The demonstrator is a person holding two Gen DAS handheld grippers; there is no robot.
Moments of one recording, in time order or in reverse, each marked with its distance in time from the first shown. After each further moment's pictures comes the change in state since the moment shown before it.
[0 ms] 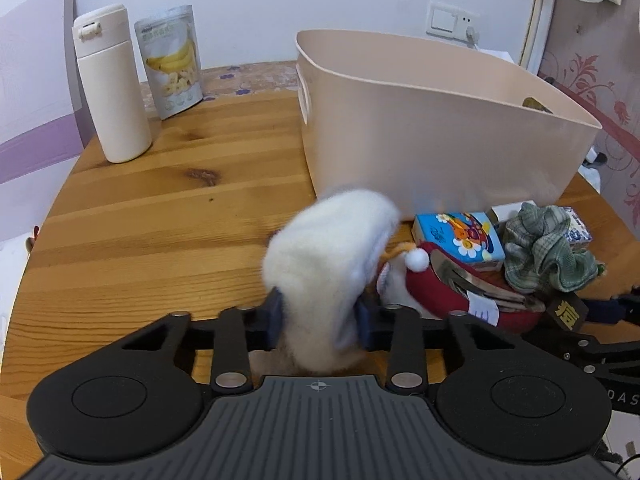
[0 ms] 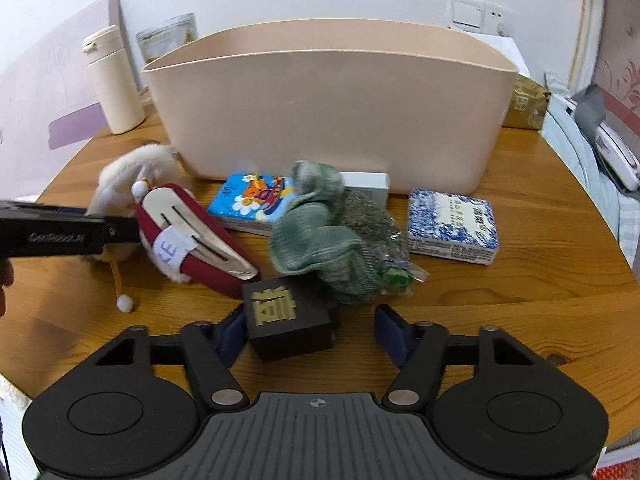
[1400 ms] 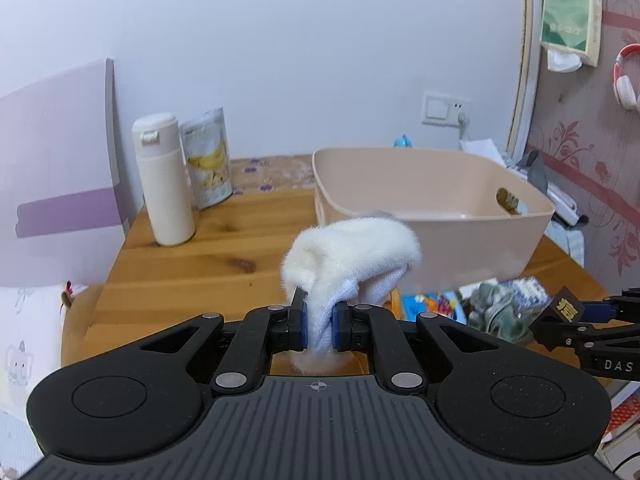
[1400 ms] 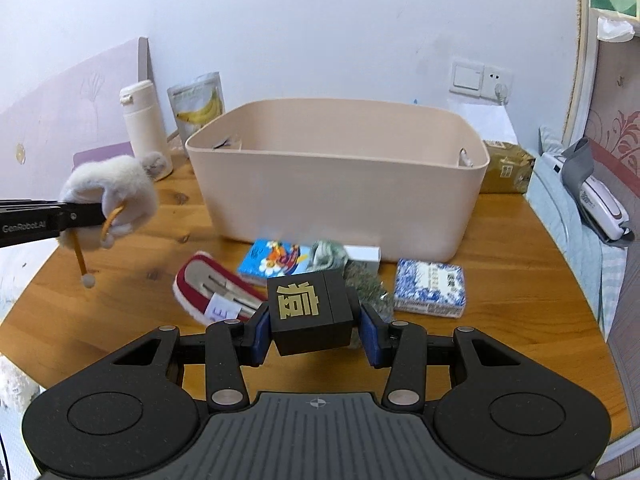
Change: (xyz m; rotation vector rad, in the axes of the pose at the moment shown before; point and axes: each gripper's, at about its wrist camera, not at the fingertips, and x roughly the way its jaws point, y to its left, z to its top) left arm -0.100 0.003 0.012 0.003 -0.246 0.021; right arm -0.066 -0.007 0.015 -0.018 -0.161 0.014
